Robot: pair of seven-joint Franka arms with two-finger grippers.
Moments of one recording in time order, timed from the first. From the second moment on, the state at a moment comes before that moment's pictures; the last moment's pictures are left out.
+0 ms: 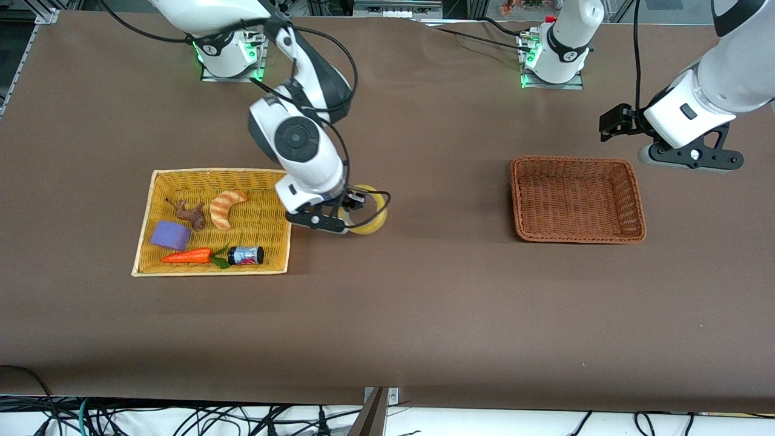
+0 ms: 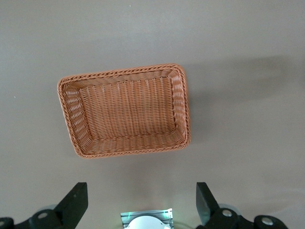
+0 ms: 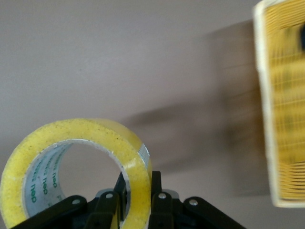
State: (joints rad) left arm -0.16 0.08 -0.01 -1.52 -0.01 1.40 -0.05; right arm 0.48 0.63 0.21 -1.44 -0.04 2.06 0.91
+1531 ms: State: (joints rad) left arm -0.24 0.24 -0.16 -1.81 -0.20 1.88 -0.42; right arm 0.60 0.85 0.21 -1.38 -0.28 2.23 1.05
